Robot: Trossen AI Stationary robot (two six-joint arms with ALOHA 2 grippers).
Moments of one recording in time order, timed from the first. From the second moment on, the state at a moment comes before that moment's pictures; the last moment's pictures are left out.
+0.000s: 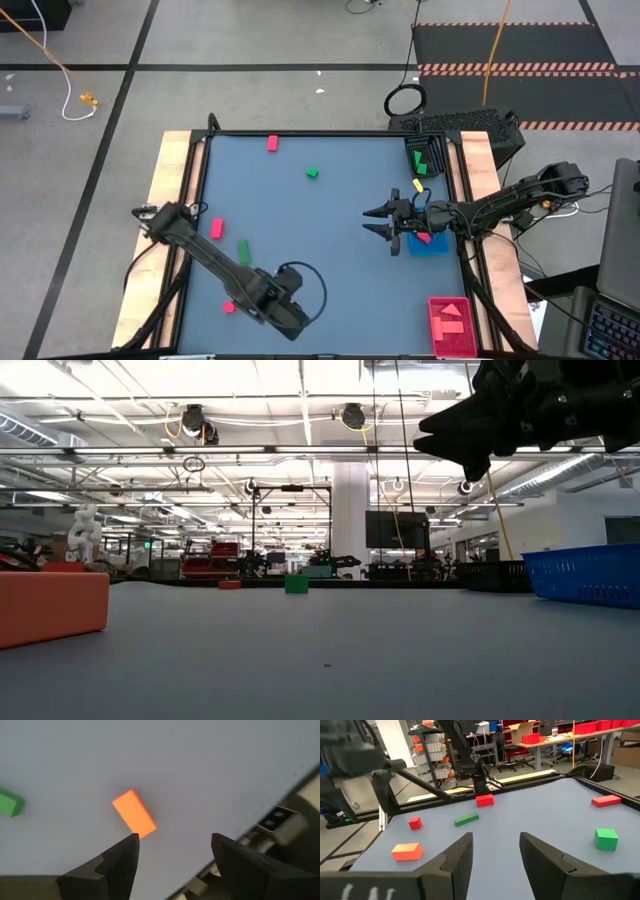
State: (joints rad) left arm -0.61 2.03 1.92 -1.31 -0.08 -1.45; right arm 0.19 1.11 0.26 0.75 0.26 0.22
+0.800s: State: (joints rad) left arm -0.59 2.07 1.55 -1.05 0.00 -1.53; right arm 0.19 1.11 0.26 0.75 0.26 0.22
